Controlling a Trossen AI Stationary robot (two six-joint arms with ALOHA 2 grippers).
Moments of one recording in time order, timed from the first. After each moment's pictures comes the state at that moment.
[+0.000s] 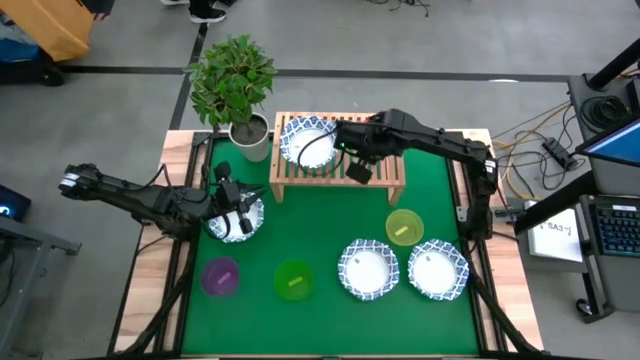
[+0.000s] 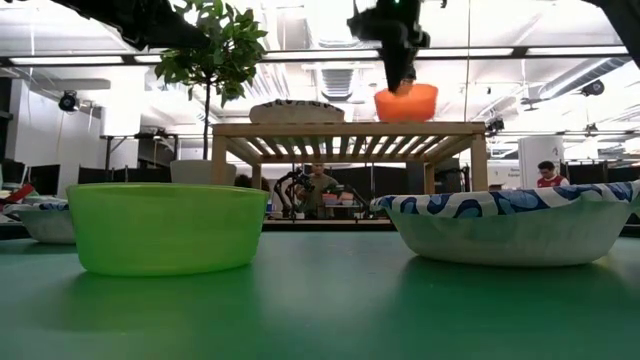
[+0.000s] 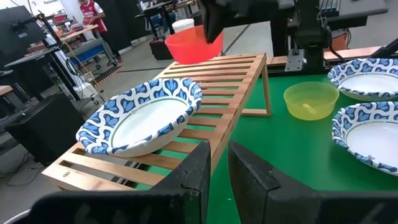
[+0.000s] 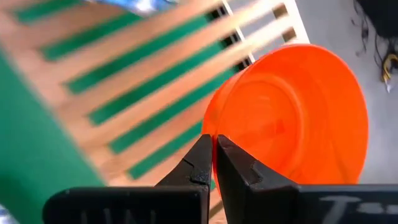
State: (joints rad) left arm -0.25 0.75 0.60 -0.11 -0.72 0.07; right arm -0.25 1.90 2.12 -1.57 0.41 0.21
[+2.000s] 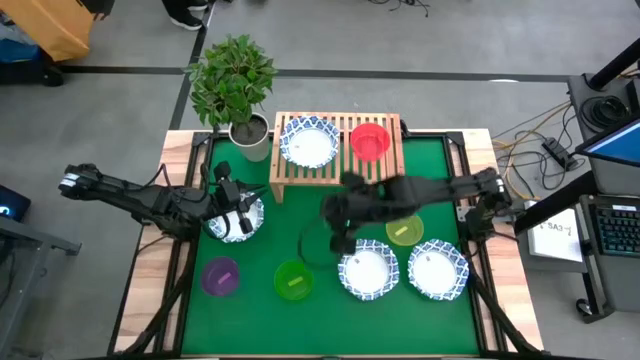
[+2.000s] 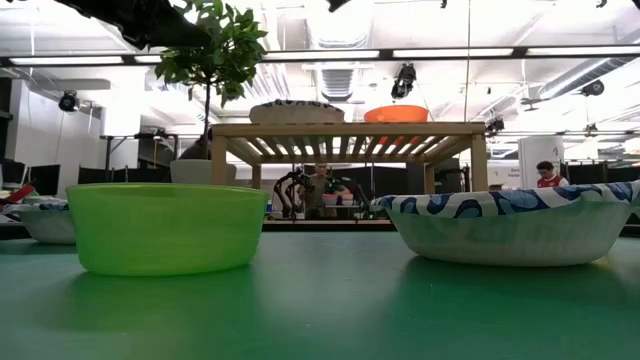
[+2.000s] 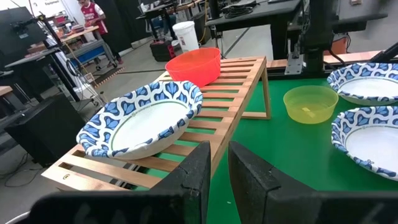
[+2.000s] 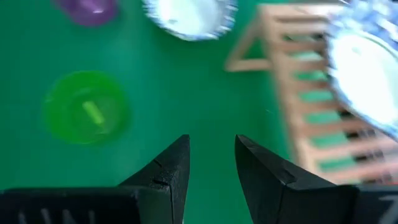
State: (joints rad) left arm -0.25 0.75 0.60 -0.10 -0.72 0.07; right arm 0.20 1.86 2.06 -1.16 0.31 0.19
